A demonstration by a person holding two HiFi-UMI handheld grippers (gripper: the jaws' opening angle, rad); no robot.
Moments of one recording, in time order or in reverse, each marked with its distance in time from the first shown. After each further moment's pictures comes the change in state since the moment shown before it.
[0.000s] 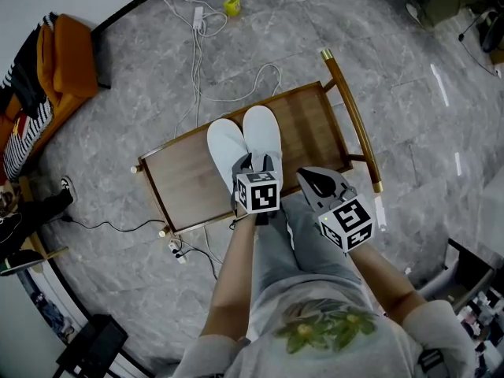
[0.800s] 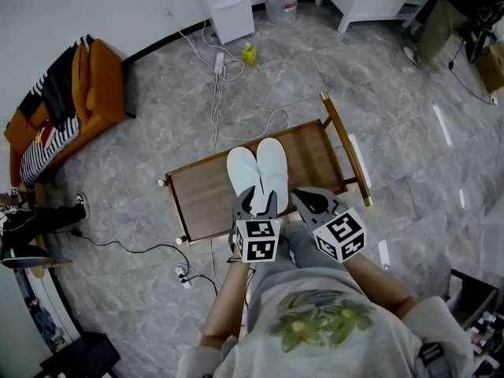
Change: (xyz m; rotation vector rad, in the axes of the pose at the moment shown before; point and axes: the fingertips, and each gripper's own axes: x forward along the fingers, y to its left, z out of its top) left arm -0.156 -0.018 0.036 0.129 -0.262 -0.026; right arm -0.037 0.057 0.055 -0.063 -0.084 0.066
